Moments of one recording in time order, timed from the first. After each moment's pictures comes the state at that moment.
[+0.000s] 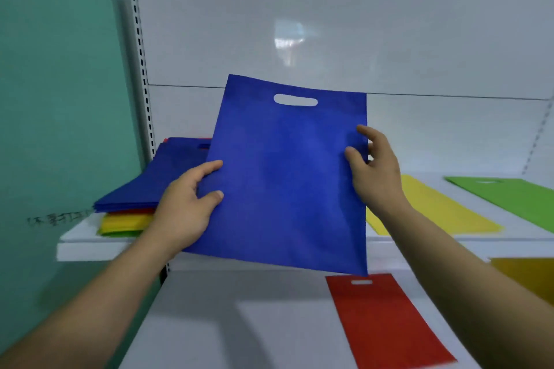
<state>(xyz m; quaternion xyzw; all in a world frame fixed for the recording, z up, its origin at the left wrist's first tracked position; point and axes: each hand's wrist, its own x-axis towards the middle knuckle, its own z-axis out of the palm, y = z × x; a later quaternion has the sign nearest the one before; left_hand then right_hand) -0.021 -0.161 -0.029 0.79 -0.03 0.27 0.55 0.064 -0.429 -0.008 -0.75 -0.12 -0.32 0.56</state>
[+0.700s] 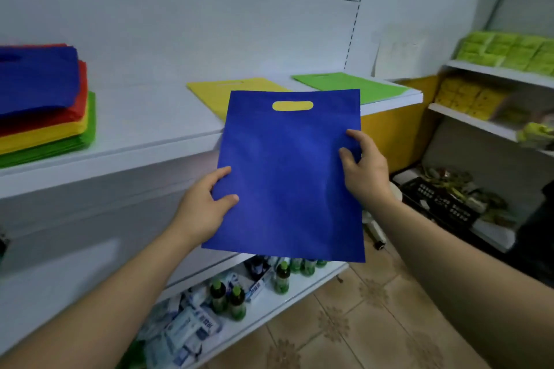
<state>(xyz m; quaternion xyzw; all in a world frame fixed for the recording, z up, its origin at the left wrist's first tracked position) -0.054 -0.348 -0.157 0.81 -0.14 -0.03 0.56 -0.104 -0.614 -0.133 -0.83 0.16 -0.32 0.42</state>
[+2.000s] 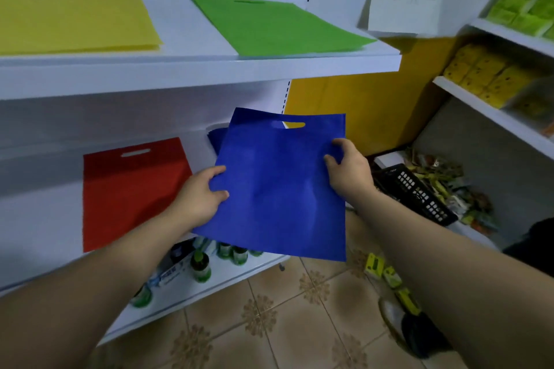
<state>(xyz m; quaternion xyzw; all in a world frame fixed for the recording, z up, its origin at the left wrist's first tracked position) 0.053 -0.688 -0.282 0.86 -0.06 -0.12 0.49 0.014 -0.945 -0.243 -0.90 0.21 -0.11 0.35</state>
